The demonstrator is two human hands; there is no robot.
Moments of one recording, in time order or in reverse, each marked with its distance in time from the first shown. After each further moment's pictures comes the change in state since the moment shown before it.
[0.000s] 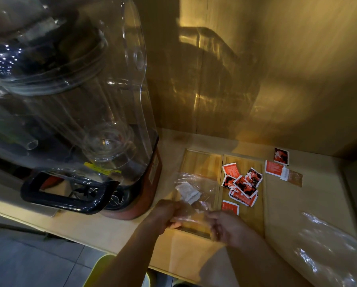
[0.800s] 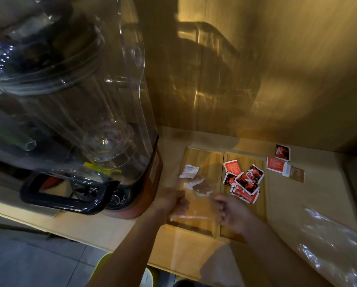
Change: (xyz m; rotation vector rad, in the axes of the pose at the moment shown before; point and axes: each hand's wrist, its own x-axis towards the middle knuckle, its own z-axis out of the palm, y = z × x) left_hand -0.017 0.028 0.007 -0.019 -0.002 0.076; right_hand -0.007 -0.025 -0.002 0.181 -0.057 -0.094
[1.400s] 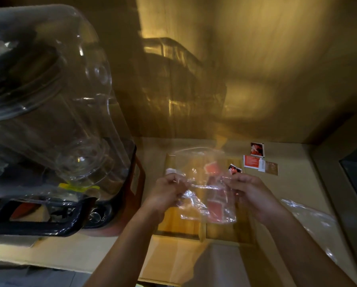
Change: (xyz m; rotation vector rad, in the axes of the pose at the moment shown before) left_hand -0.039 0.043 0.032 0.146 -0.102 0.344; right_hand -0.062 -0.043 -0.053 -0.103 0.063 -0.530
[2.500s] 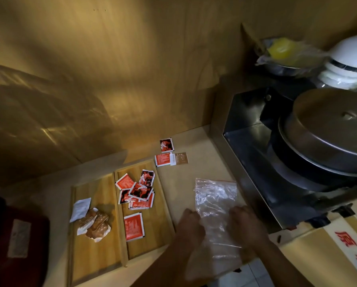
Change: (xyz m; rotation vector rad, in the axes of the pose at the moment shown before) left_hand 0.030 -0.111 0.260 0.948 -0.340 0.139; right_hand -0.084 0.120 -0.196 -1.083 0.499 0.235
